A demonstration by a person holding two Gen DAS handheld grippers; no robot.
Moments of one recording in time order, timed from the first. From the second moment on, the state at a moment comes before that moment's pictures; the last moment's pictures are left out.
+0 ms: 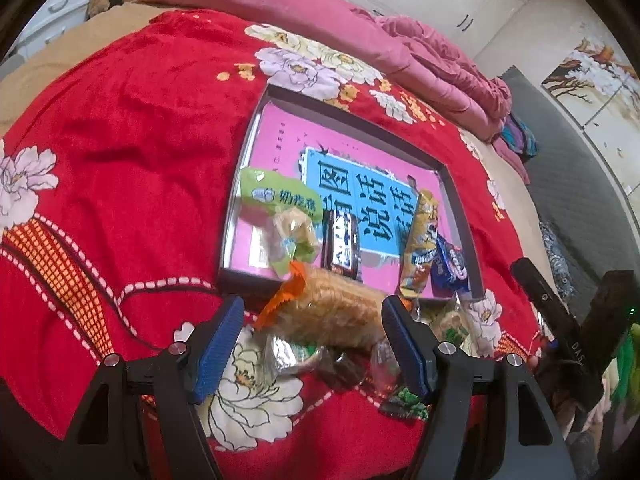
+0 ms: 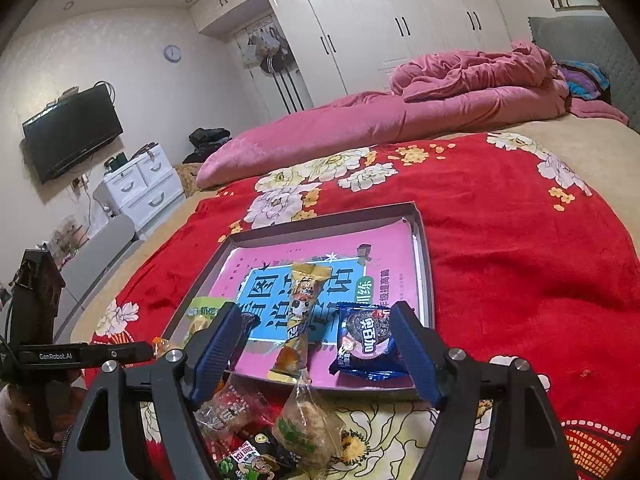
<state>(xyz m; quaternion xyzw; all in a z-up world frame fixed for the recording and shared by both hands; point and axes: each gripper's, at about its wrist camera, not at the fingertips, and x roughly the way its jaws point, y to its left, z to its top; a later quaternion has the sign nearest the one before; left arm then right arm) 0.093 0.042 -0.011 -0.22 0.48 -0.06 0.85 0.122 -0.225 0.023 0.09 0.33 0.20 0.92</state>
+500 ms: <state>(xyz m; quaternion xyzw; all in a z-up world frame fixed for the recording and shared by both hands) 0.083 0.040 -0.025 -0.28 0.50 -0.07 0.82 0.108 -0.220 0.024 0.07 0.33 0.20 0.92</state>
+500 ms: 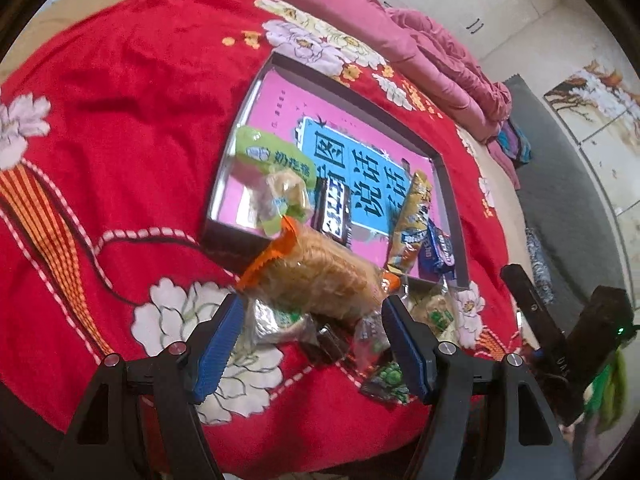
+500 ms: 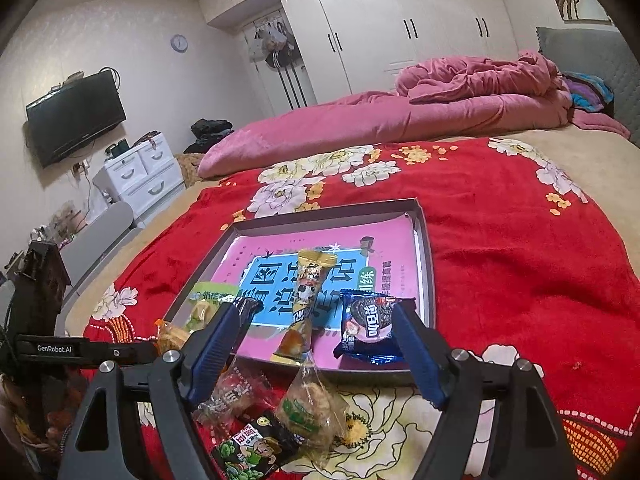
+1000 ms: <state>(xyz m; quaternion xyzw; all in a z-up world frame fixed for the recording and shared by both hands) 0.090 0.033 -0.034 -0.34 0.50 -0.08 0.79 0.094 -0.225 0.007 0.09 0.39 0.18 0.90</state>
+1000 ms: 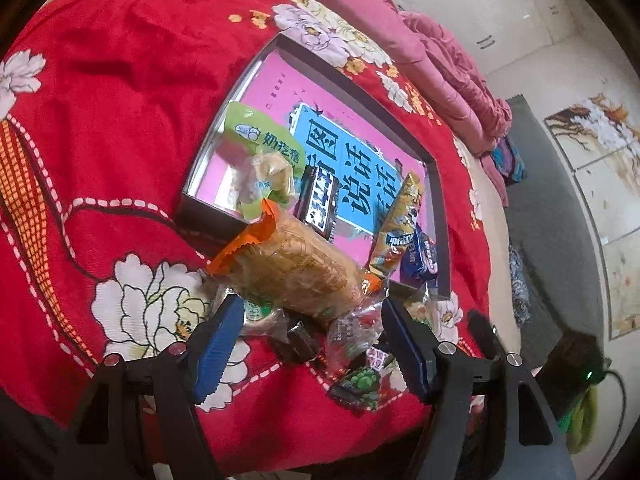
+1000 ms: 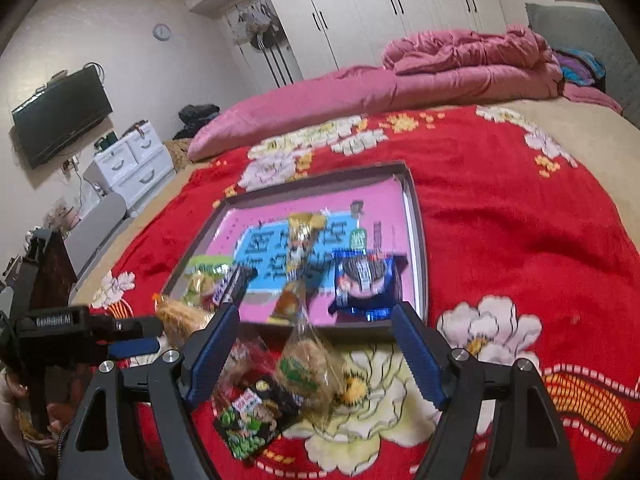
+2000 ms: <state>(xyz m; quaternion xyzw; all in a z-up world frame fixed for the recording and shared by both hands) 0.115 0.024 -0.048 -0.38 0.50 -0.03 0.78 0.108 -0.198 -0.045 0.10 0.48 0.20 0.85</state>
